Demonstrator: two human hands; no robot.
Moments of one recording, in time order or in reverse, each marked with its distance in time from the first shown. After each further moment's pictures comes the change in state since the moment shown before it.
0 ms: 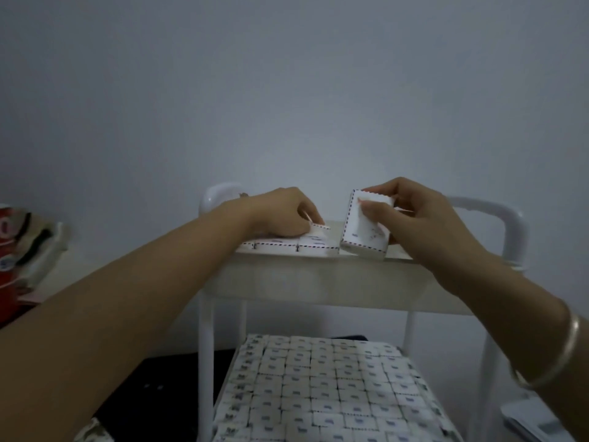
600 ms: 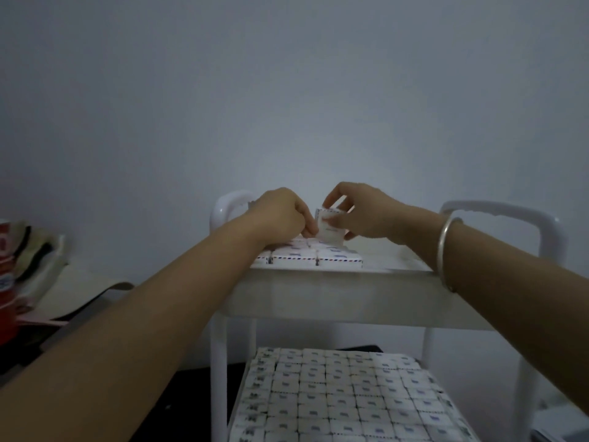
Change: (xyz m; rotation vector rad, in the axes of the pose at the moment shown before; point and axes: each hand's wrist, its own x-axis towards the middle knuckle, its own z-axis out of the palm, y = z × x) left_hand -0.012 -0.008 0.000 -0.250 0.226 -0.166; right_hand 0.086 0.015 0.056 -0.535 -0.334 0.091
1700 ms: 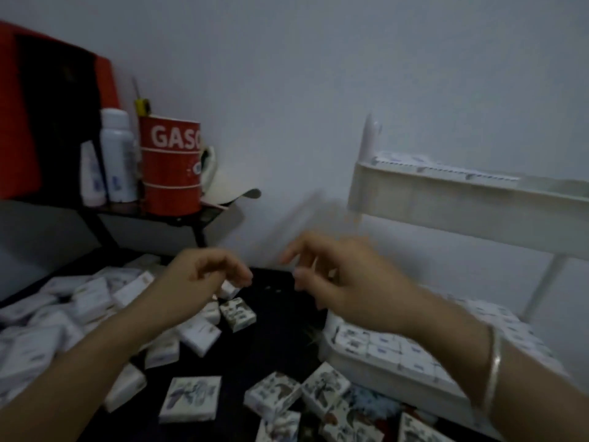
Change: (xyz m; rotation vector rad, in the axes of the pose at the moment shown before) left_hand -0.281 -0.184 -0.042 -0.295 0.200 -0.182; right_hand -0.158 -0.113 0.152 0.212 -0.352 -0.599
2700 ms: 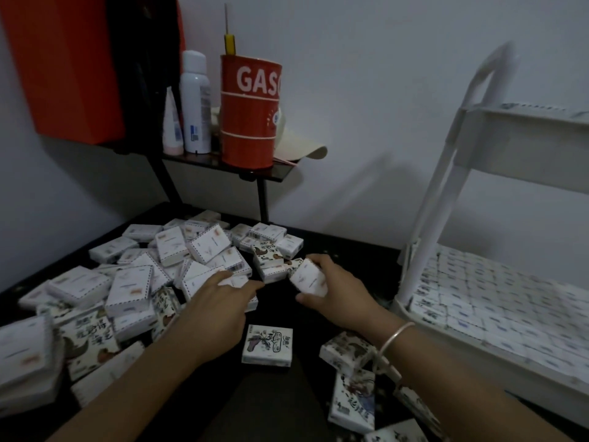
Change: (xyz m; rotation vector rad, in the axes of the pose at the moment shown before) left_hand -0.078 -0.114 -0.007 0.990 -0.156 -0.029; right_hand 0.040 0.066 0.181 0.012 -0.138 0.407
